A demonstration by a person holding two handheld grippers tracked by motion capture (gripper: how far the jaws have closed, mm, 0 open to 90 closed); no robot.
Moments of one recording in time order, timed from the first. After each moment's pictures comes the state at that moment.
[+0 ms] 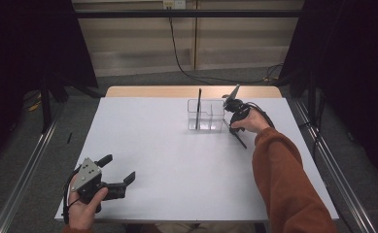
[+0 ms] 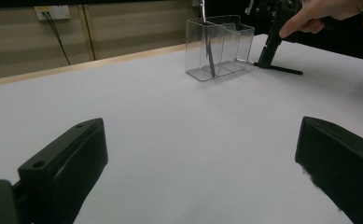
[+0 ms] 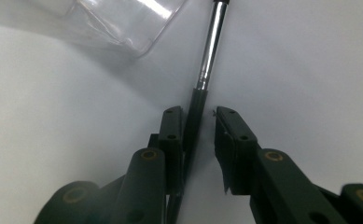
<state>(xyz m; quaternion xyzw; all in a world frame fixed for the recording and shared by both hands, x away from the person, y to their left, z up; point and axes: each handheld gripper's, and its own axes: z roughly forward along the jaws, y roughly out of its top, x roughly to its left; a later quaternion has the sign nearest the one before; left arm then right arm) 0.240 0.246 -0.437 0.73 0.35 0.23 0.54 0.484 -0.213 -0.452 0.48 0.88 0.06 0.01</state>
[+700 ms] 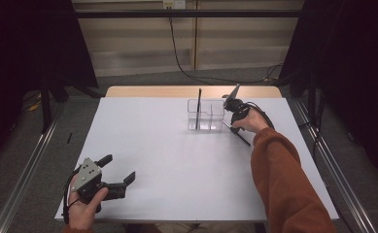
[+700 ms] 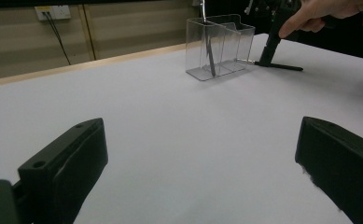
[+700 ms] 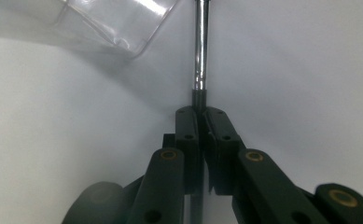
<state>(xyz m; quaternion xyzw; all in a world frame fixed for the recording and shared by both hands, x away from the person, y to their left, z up) 0.240 0.246 -0.437 0.73 0.35 0.23 0.54 0.485 -0.213 -0.451 0.49 0.87 0.05 0.01</state>
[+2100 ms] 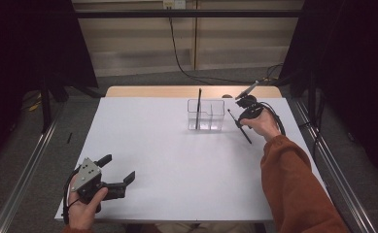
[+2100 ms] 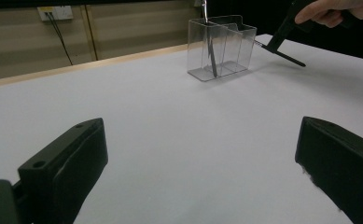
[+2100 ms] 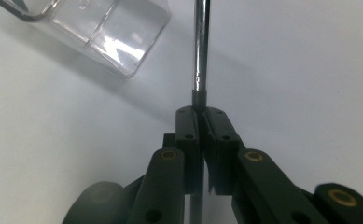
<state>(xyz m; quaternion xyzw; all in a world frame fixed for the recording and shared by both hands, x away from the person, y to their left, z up) 0.240 0.246 -0.437 0.73 0.35 0.24 0.54 0.461 -0.243 -0.427 0.53 0.83 0.16 0.06</state>
